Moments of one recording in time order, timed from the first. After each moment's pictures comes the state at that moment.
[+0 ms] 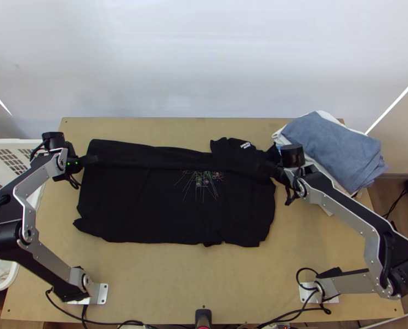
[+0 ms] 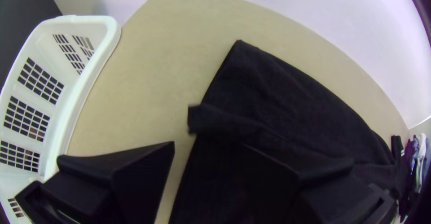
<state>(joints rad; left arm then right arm) 0.25 1.77 1.16 -0.32 0.00 -0.10 0.36 1.51 0.94 -0.25 0.11 0.53</state>
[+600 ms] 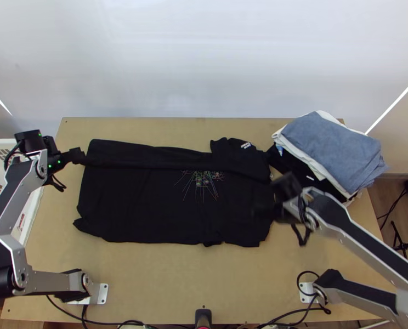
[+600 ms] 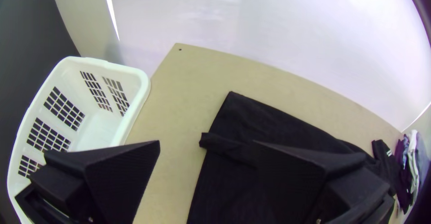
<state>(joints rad) 0.29 1.46 1.10 -0.38 0.00 -0.04 0.64 1.18 0.89 -0.86 -0.01 0.65</state>
